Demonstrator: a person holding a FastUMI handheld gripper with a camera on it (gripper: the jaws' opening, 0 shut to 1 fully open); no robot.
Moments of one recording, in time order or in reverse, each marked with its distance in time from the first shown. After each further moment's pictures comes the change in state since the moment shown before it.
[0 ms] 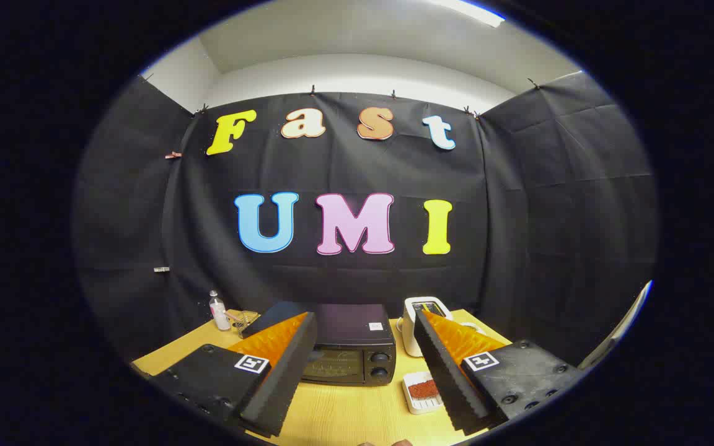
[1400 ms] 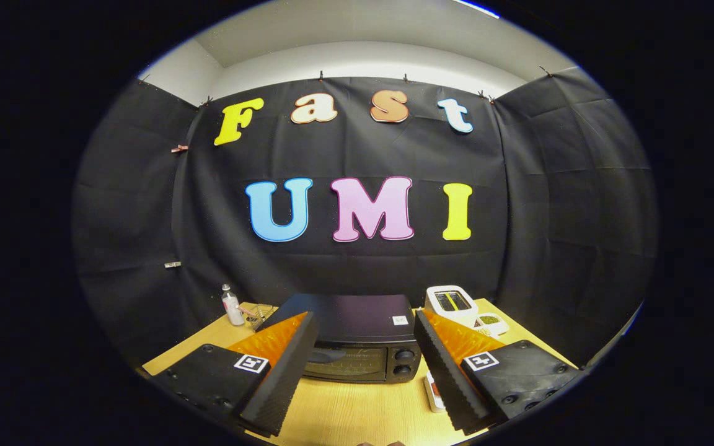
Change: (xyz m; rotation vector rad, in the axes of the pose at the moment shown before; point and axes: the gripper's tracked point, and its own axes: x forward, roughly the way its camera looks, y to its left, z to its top) arm 0.031 0.036 -0.015 0.025 0.090 0.075
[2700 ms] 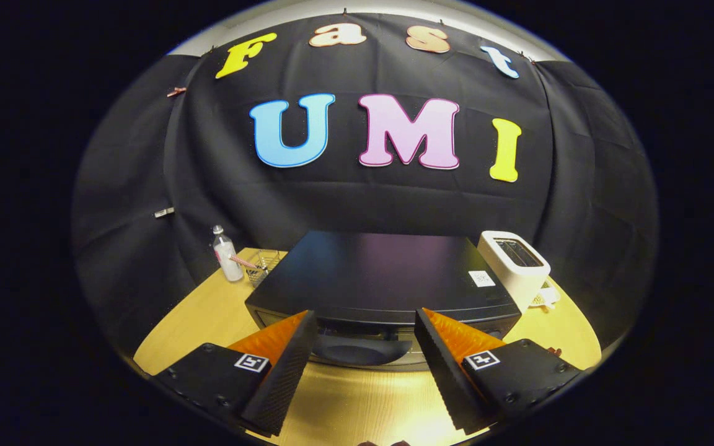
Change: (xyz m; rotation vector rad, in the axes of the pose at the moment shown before) arm 0.140 0.078 -0.134 -0.037 0.339 0.039
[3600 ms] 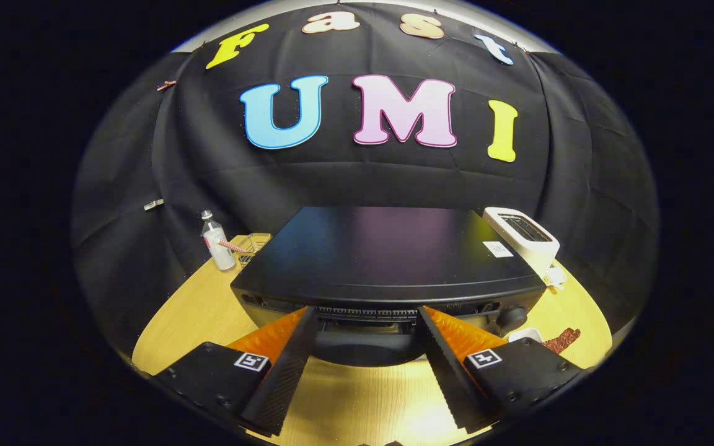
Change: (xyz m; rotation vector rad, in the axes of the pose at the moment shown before) arm 0.006 0.010 -0.032 0.024 0.043 -0.023
